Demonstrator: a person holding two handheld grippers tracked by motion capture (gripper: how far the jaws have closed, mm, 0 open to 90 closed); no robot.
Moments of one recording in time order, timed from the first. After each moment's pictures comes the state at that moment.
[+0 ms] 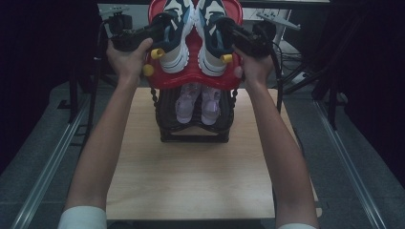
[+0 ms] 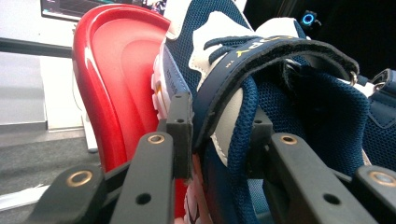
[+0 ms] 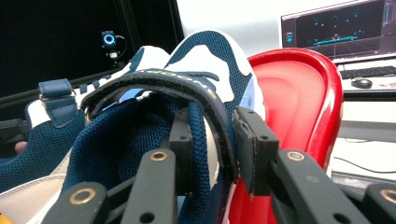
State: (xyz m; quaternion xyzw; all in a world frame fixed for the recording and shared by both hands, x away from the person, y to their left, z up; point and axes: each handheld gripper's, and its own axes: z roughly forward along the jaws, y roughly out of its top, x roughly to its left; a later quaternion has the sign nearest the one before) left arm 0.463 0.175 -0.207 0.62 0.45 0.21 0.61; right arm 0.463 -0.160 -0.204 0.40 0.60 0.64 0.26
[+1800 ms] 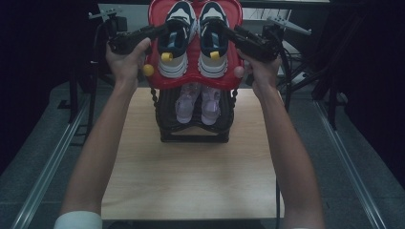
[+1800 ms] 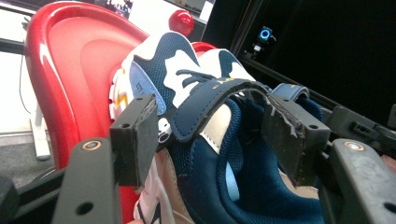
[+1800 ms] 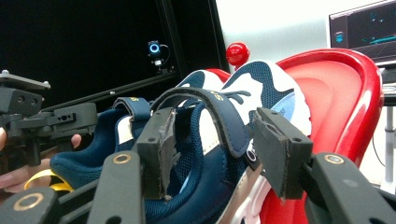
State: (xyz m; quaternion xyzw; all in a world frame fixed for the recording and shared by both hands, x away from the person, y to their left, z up) left arm 0.448 0.184 -0.205 0.60 0.42 0.15 0.66; right arm 0.454 -0.180 -0.208 0.34 0.60 0.69 0.19
